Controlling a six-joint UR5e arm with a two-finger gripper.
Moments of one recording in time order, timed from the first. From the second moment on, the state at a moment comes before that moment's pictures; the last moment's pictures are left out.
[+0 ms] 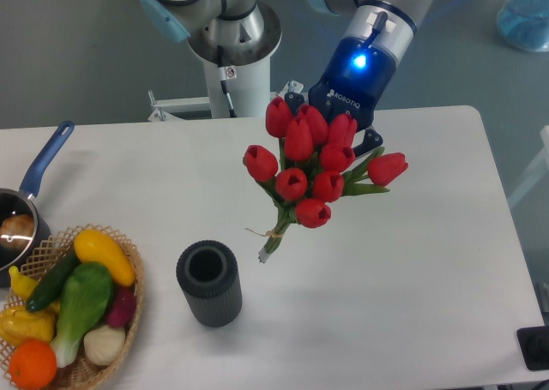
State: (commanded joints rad) arm 2.76 -1.67 -1.75 -0.73 0.48 0.87
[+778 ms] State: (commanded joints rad) arm 2.79 -1.66 -1.74 -0.74 0.63 0.89
